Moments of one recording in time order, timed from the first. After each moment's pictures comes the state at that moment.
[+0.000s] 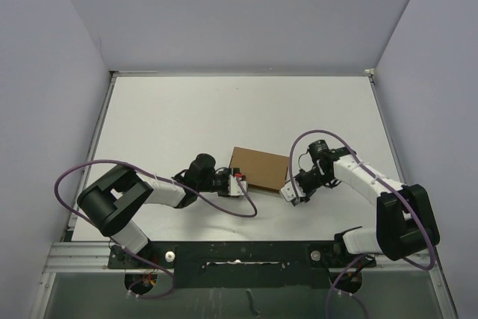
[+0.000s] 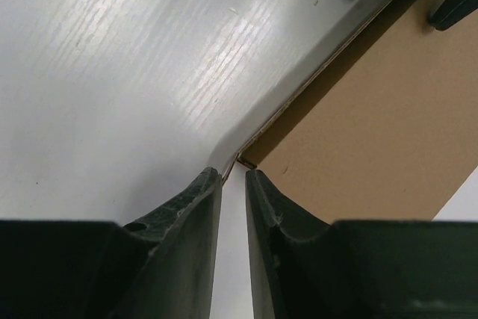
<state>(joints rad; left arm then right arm) -0.77 1.61 0.48 0.64 0.54 0.71 0.31 1.34 0.72 -0.87 -0.76 -1.94</state>
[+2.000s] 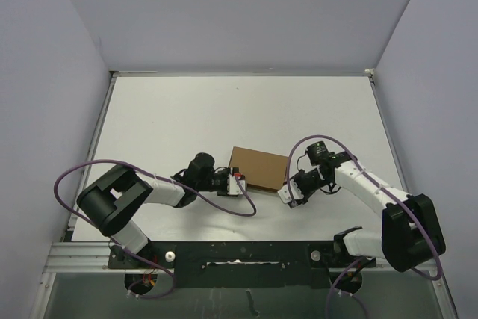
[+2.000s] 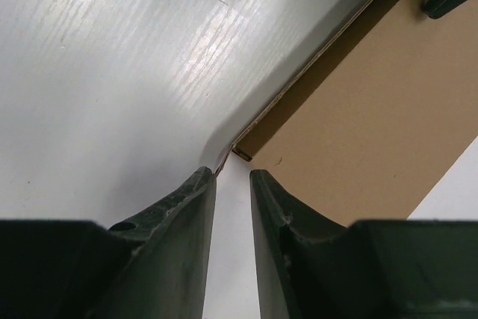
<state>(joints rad) -0.76 1.61 0.48 0.63 0.56 0.71 0.36 1.27 0.69 -0.80 -0.68 -1.85</state>
